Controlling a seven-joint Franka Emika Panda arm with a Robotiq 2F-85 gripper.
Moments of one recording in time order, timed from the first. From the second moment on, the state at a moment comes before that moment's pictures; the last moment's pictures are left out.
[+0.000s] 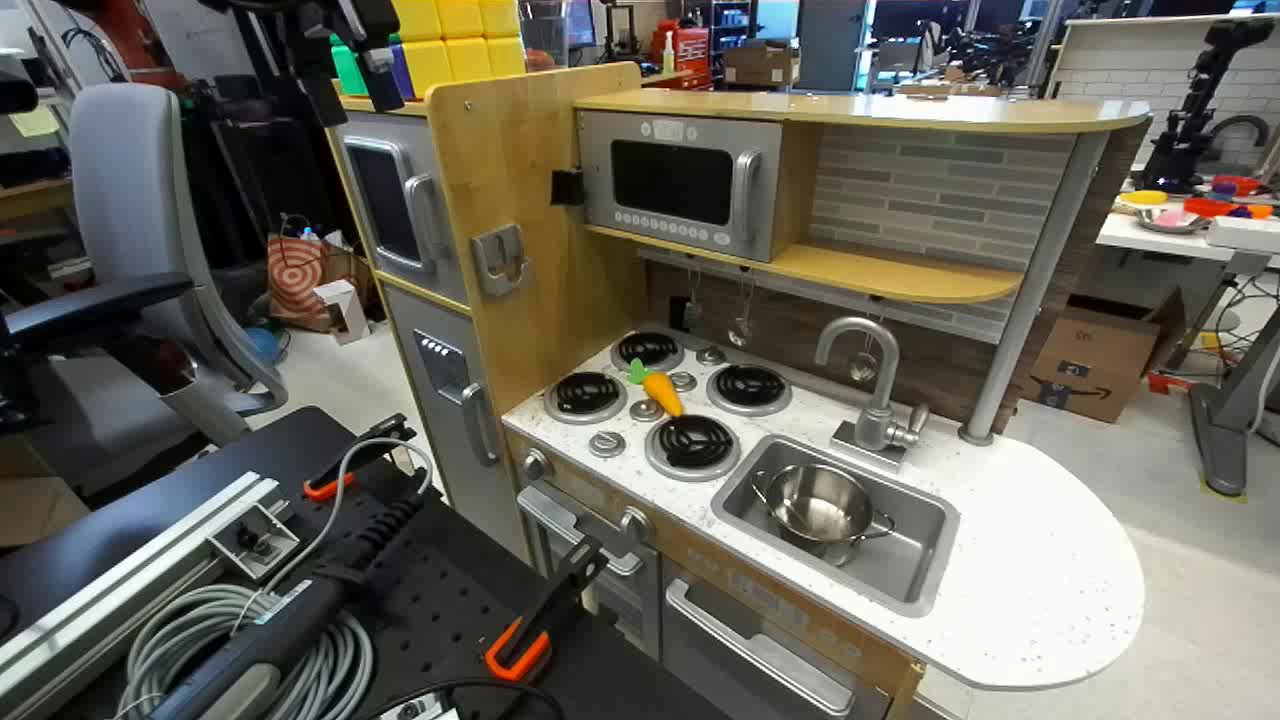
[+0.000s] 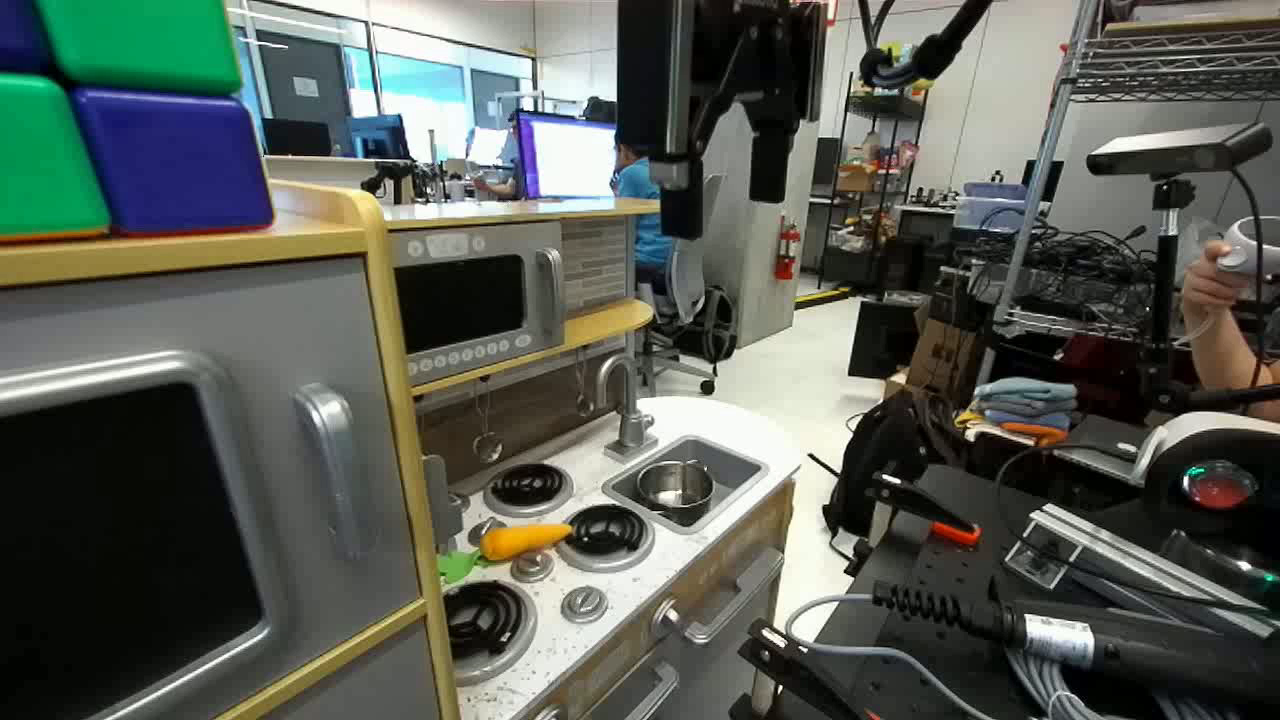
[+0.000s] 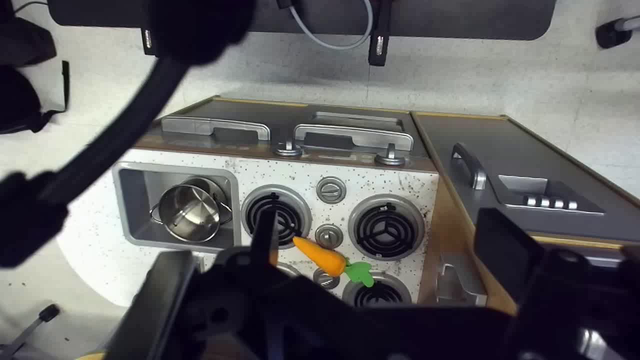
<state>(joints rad) 0.07 -0.36 0.34 -2.45 -0.08 2.10 0.35</state>
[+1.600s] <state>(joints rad) 0.20 -0.36 0.07 -2.47 -0.02 1.94 -0.67</state>
